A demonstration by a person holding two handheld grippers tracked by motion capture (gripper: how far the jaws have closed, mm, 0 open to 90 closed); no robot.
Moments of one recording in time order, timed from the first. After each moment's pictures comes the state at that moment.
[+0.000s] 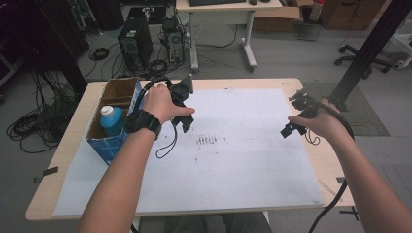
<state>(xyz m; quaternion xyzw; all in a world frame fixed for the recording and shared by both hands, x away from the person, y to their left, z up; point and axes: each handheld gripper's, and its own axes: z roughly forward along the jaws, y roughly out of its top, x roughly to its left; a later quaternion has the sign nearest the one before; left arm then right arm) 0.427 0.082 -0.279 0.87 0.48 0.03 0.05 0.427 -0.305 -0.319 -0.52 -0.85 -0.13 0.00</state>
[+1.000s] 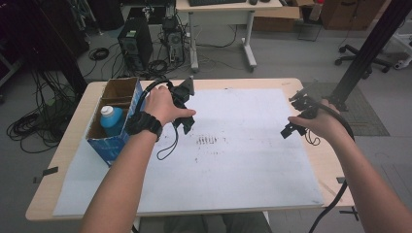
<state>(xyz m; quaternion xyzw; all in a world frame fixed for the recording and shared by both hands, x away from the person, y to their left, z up) 0.425 0.079 -0.284 0.88 0.48 0.03 0.05 0.426 -0.306 -0.320 -0.52 -0.85 -0.13 0.00</state>
